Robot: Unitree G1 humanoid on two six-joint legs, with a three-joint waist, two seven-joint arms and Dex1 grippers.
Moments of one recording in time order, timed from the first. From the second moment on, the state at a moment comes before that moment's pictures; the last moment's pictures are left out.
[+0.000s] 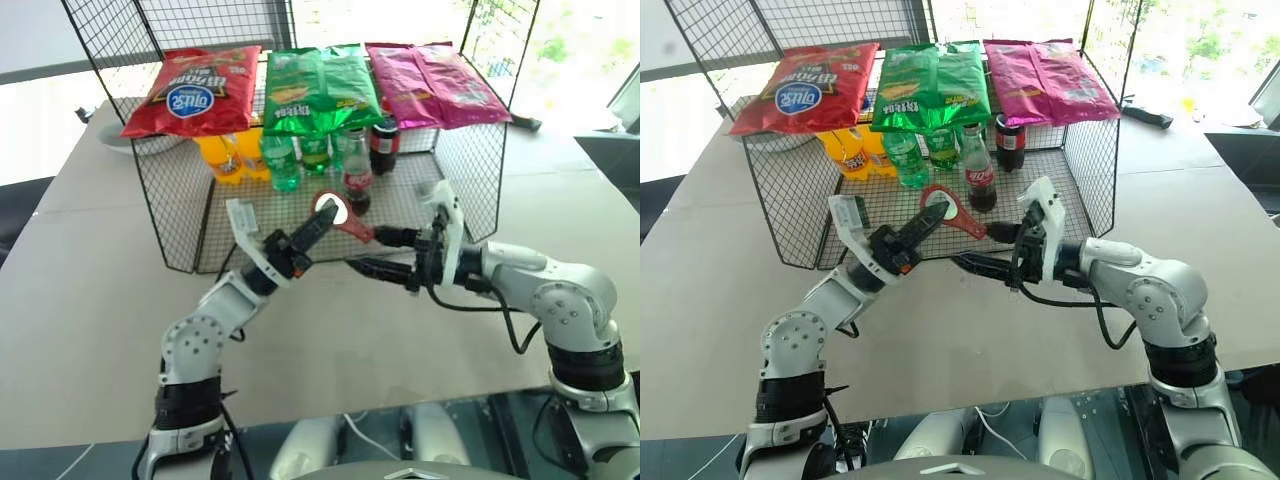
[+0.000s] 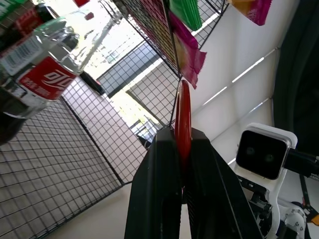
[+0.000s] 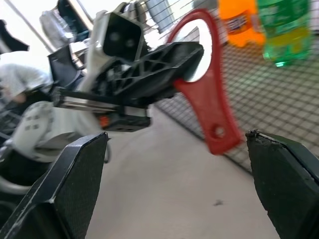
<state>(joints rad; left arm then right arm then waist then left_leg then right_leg) -0.26 0.25 0.21 -0.22 -1.22 0.77 -0.52 -0.50 -0.40 0.03 -0.43 0.97 1.10 0.52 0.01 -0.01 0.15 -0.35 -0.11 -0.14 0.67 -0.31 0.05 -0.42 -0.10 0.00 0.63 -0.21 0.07</state>
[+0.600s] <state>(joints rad) -0.23 0.27 0.21 -0.23 -1.25 0.79 -0.61 -0.52 -0.41 -0.02 -0.41 1.07 1.22 0.48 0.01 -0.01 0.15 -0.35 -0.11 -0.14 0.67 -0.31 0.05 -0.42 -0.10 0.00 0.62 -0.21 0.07</state>
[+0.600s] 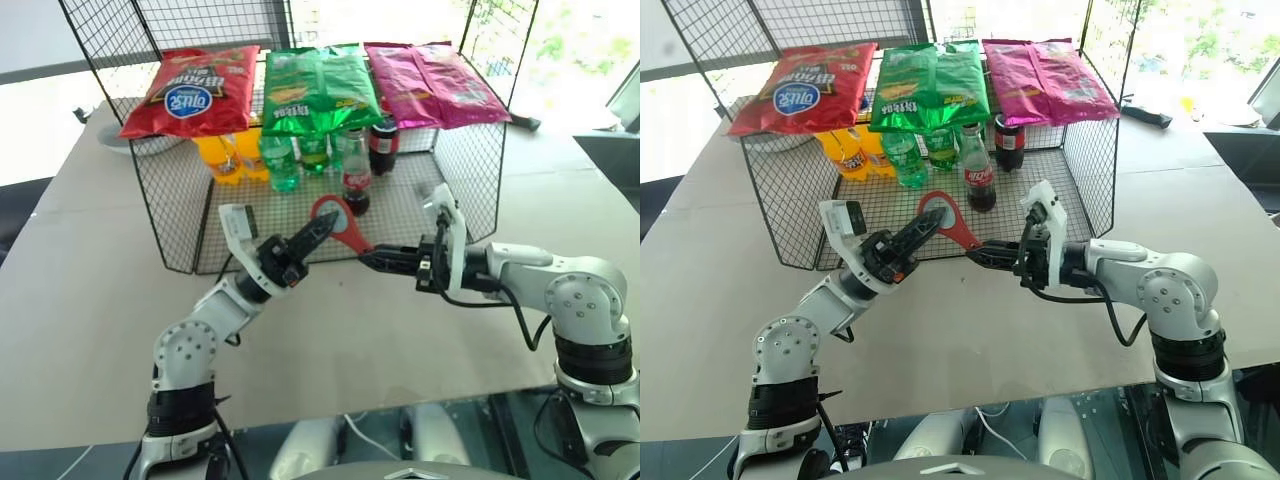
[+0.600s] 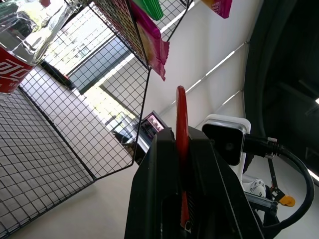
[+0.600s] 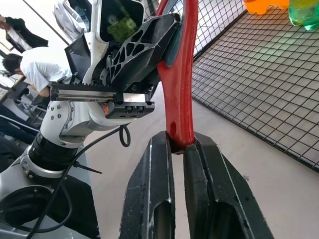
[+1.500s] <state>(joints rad) -0.25 0.29 0.20 -0.21 -1.24 0.81 -0.73 -0.50 -0.34 -0.03 -0.34 1.43 1.32 0.20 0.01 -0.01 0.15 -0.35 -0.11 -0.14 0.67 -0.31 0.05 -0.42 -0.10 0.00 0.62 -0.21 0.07</state>
